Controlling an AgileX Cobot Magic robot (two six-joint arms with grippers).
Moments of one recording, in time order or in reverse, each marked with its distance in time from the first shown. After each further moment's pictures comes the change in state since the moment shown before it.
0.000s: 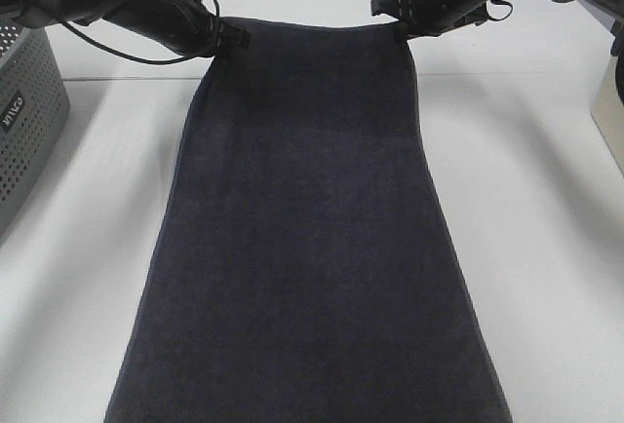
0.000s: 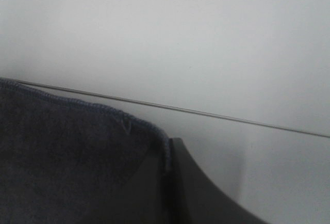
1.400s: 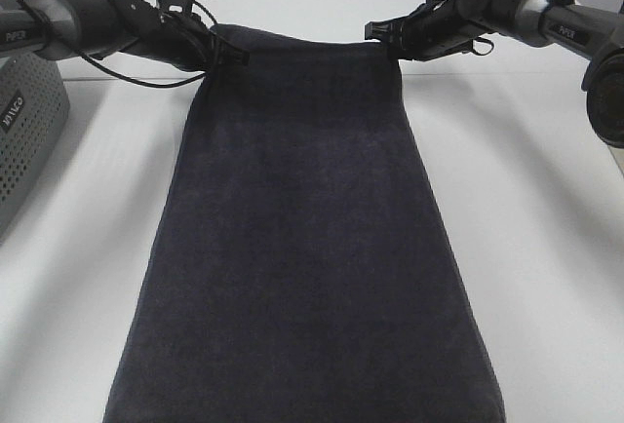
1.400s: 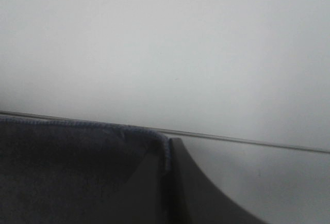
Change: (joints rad) left arm -0.004 0.085 0.000 0.001 -0.201 0.034; right arm 0.000 0.109 0.000 0.075 -0.201 -0.019
